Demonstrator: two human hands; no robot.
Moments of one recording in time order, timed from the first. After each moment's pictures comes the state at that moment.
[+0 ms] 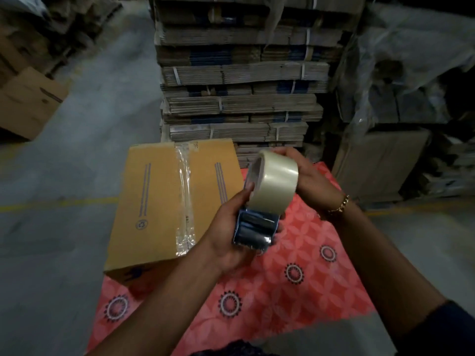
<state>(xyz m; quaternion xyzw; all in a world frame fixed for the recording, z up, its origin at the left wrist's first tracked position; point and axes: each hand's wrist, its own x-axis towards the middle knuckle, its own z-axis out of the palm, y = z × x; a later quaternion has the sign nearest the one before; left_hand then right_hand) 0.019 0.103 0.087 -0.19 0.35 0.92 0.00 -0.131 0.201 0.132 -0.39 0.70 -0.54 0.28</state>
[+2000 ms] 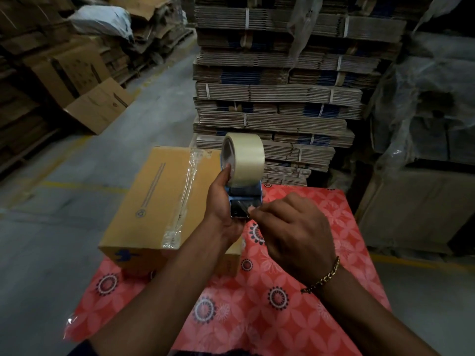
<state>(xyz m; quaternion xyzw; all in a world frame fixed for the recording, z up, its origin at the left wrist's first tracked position) -0.063 0.140 0.102 -0.28 0.28 0.88 -0.27 -0.135 0.277 0.112 -0.67 0.64 -0.26 -0.26</state>
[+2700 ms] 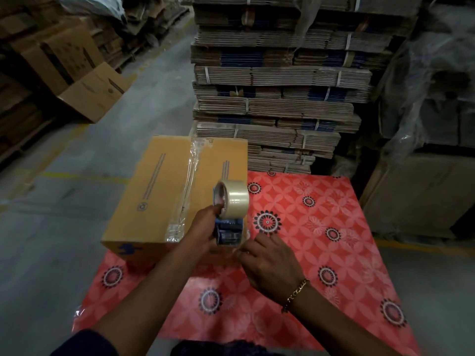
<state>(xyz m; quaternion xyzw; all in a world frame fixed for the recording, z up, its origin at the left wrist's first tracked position) -0.031 0.091 -0.016 -0.51 0.41 0.73 -0.17 -0.110 0.264 -0.001 -0.72 0.66 -0.13 -0.13</state>
